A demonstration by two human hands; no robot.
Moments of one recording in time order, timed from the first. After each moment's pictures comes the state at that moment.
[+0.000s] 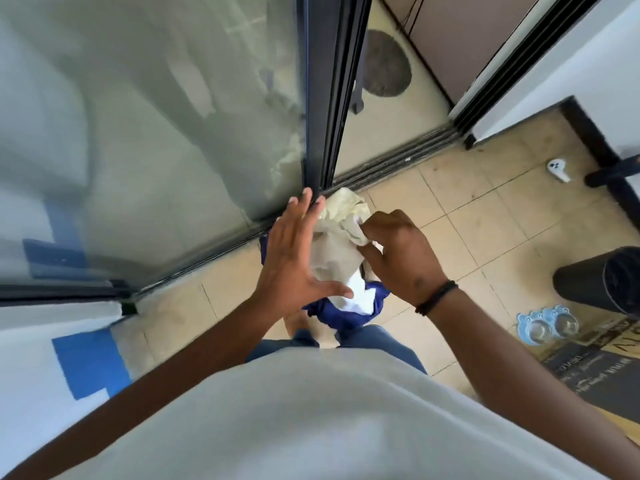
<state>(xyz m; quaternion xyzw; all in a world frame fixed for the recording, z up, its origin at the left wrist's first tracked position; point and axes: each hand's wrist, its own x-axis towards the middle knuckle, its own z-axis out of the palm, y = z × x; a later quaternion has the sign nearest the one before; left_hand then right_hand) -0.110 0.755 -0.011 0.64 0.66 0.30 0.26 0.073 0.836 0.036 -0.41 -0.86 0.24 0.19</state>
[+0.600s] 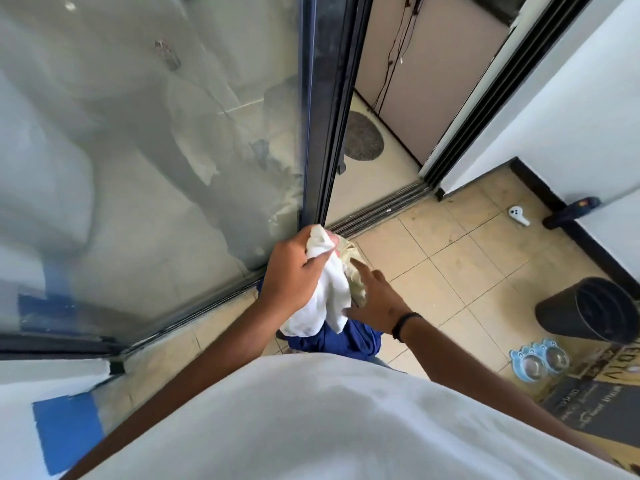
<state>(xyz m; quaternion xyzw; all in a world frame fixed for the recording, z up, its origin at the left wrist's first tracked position) -0.125 0.758 0.052 0.53 0.64 0.46 0.30 0.068 0.796 -0.006 -0.56 -0.74 0.37 -0.07</state>
